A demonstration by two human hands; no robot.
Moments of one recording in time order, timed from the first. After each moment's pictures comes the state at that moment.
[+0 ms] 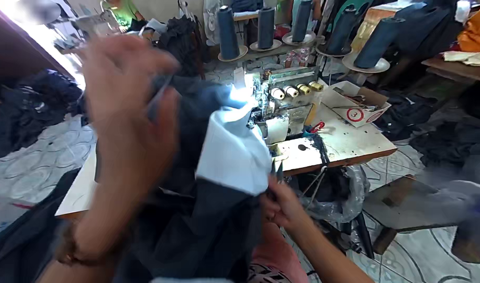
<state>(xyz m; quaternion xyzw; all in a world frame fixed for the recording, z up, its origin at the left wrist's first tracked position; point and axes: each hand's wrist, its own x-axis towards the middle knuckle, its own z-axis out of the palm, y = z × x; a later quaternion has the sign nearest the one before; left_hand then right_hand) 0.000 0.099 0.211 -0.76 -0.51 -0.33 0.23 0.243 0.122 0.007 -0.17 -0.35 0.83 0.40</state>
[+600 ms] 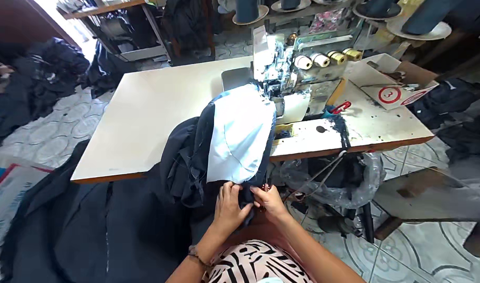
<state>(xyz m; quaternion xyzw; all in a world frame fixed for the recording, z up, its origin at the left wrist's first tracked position) 0.056 0.037 -0.118 -0.68 -0.65 -0.33 -0.05 0.199 0.099 -0.107 -0.41 -0.30 0.75 0.42</state>
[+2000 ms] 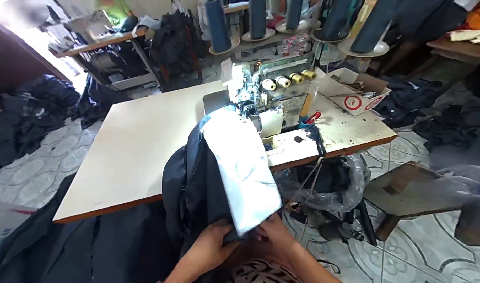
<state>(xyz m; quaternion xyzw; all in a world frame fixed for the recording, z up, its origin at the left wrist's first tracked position) 0.037 0.020 -0.035 -0.73 -0.58 -0.14 -0.34 0.242 0.071 -0.082 -0.36 -0.38 0.74 0.42</state>
